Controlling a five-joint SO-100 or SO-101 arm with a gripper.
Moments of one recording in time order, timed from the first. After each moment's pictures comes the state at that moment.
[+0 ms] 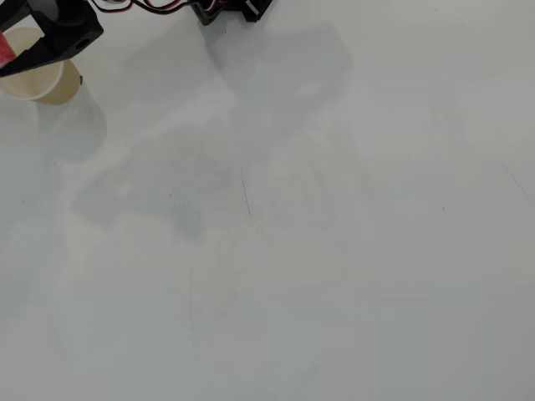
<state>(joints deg) 61.0 149.8 139.7 24.7 77.8</state>
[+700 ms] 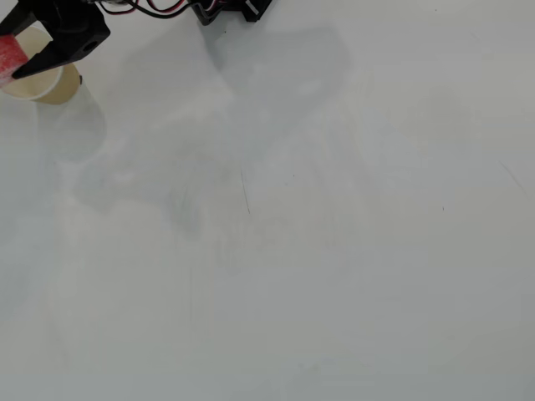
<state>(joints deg) 61.0 151.1 142.9 28.2 77.8</state>
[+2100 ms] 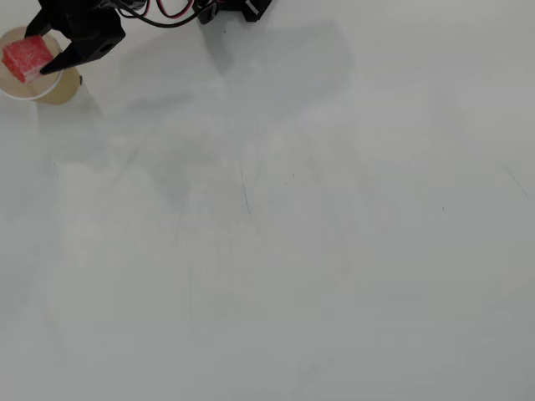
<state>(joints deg) 64.5 155.7 155.8 28.2 77.8</state>
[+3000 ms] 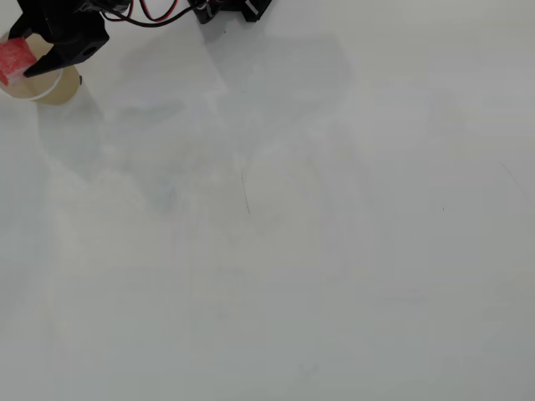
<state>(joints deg) 64.6 144.7 148.4 24.3 77.8</state>
